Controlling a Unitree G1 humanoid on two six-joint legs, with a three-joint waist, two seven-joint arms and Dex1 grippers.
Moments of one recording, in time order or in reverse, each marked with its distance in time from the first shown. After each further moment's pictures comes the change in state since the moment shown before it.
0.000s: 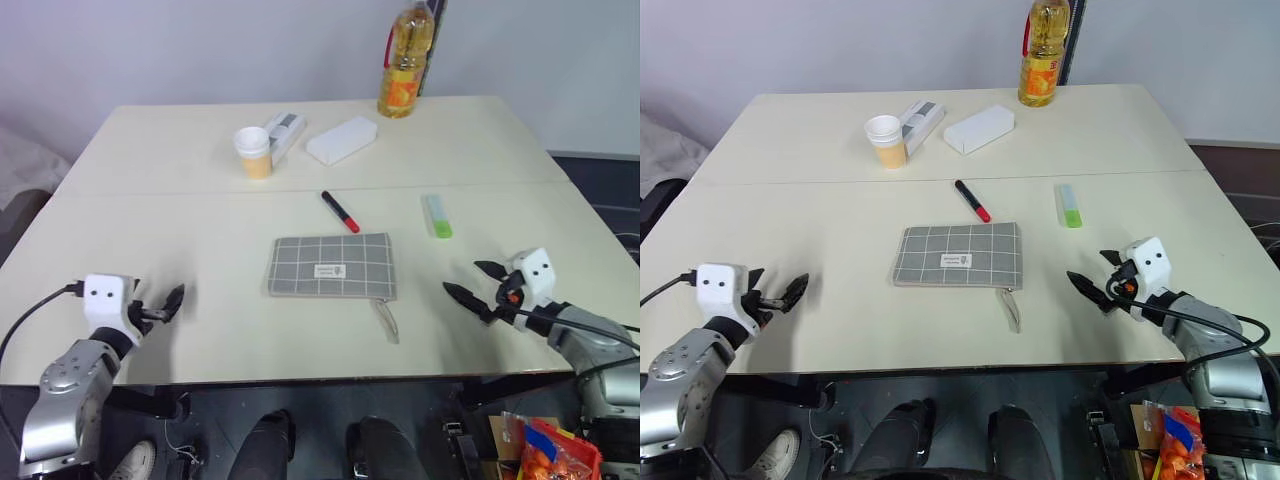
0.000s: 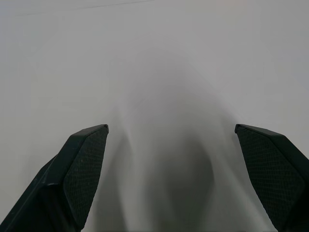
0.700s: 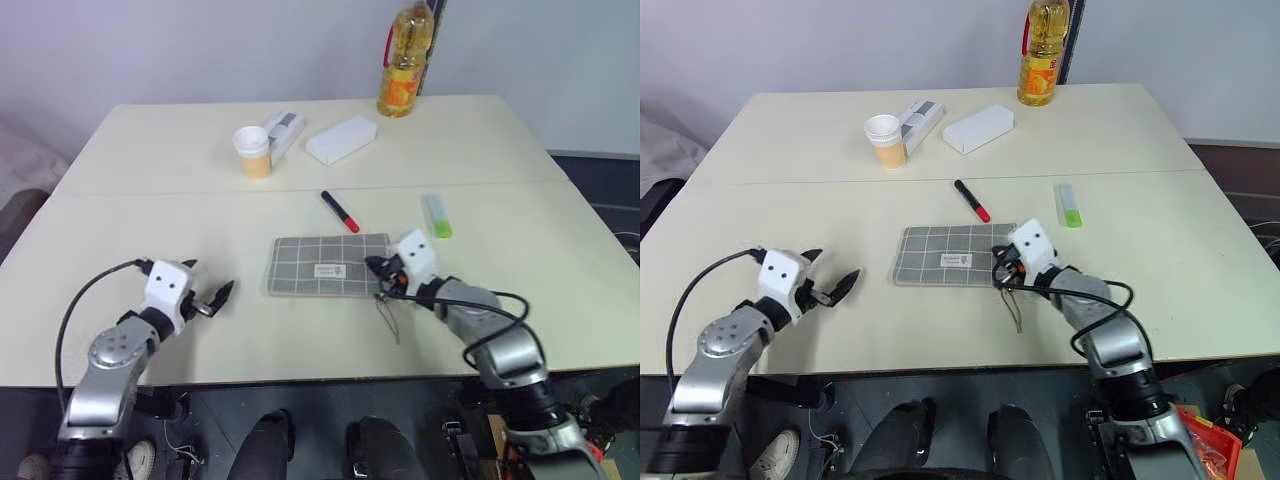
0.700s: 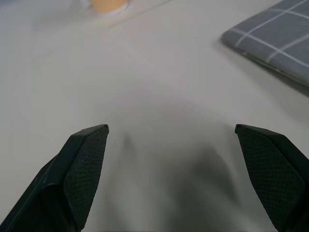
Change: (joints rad) left arm -0.128 0.073 -0.237 0.115 0.181 -0.260 -0.149; right arm -0.225 0.259 0.389 -0.128 -0.192 0.250 -0.302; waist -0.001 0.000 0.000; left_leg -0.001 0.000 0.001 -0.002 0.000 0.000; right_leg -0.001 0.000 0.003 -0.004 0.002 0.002
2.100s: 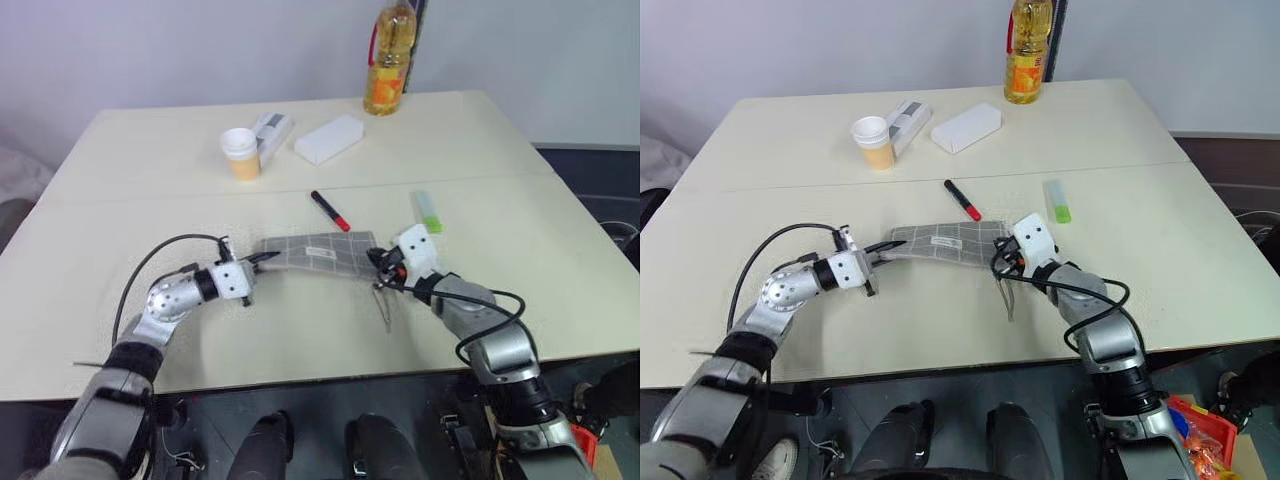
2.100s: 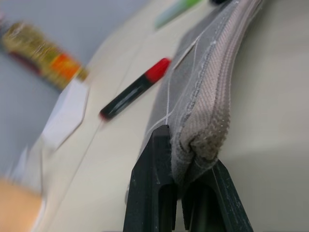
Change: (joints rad) left arm -0.328 0.001 -0.246 0.624 0.154 -0.850 -0.095; right arm -0.023 -0.009 -0.087 -0.070 0.031 -0.010 0.021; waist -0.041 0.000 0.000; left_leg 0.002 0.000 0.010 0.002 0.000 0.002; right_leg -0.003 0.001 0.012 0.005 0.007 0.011
